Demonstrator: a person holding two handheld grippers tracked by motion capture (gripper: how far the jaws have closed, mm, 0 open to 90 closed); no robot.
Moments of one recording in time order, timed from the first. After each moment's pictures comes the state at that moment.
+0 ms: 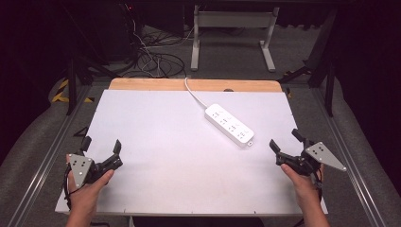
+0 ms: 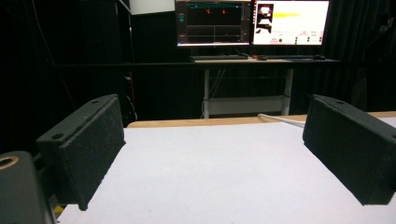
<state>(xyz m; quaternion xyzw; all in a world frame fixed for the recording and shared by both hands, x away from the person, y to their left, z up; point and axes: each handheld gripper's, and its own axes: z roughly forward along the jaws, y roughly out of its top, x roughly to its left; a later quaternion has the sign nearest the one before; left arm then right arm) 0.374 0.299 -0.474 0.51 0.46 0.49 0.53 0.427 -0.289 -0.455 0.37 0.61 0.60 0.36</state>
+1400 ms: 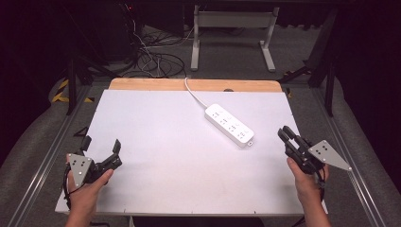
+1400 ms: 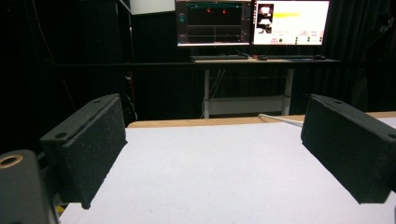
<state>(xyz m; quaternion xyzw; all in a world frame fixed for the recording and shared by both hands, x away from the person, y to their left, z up) 0.375 0.301 -0.474 0.51 0.46 0.49 0.53 0.422 -0.287 -0.433 0.32 0.62 0.60 0.40</state>
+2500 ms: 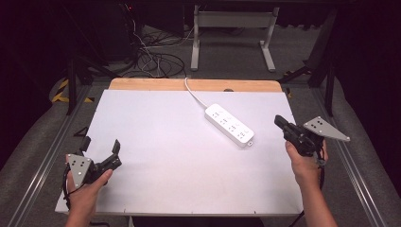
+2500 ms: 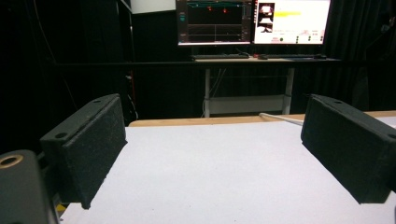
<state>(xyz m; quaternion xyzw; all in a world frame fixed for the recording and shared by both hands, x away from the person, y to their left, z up) 0.374 0.301 -0.475 0.51 0.46 0.49 0.53 0.450 -0.270 -0.384 0.38 0.67 0.56 0.32</state>
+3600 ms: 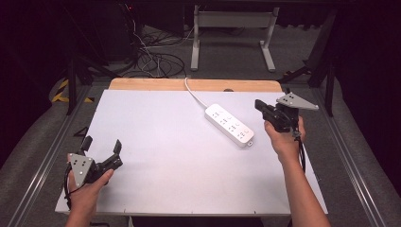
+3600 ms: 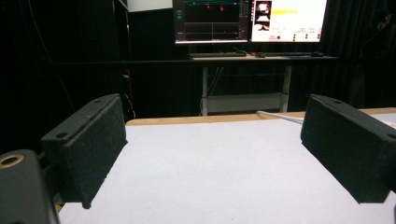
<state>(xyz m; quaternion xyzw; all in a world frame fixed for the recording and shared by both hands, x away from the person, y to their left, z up) 0.376 0.300 -0.476 0.52 0.46 0.49 0.53 0.506 -0.218 -0.364 0.40 0.70 0.52 0.29</state>
